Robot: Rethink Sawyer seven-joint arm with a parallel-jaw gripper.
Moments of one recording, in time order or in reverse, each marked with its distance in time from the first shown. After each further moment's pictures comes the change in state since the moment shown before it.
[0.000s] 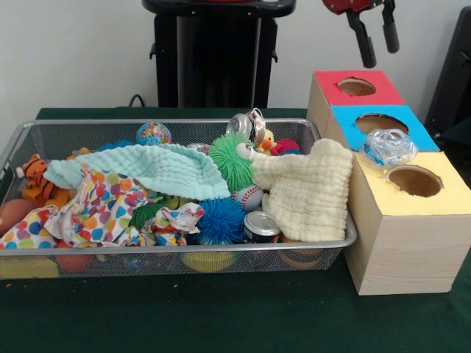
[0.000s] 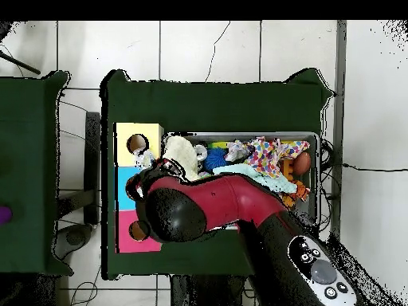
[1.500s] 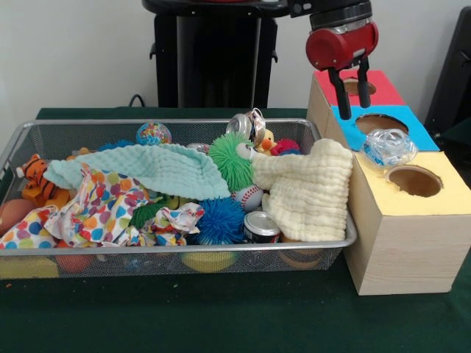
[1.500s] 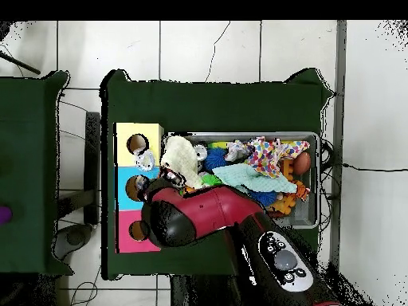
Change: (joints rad) arm 0.183 0.121 -0.277 -0.023 -0.179 -0.211 0.000
